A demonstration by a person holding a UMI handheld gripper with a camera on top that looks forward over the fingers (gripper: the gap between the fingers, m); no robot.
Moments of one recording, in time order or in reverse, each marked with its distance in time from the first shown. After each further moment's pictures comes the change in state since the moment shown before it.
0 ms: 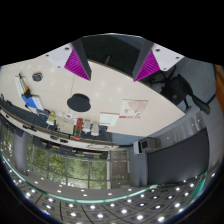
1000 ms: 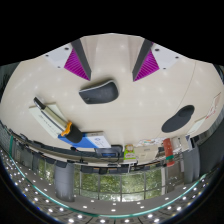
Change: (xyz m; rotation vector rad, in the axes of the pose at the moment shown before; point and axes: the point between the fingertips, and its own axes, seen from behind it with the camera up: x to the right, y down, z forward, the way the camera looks) arm 0.493 0.184 0.185 -0.109 0.424 0.308
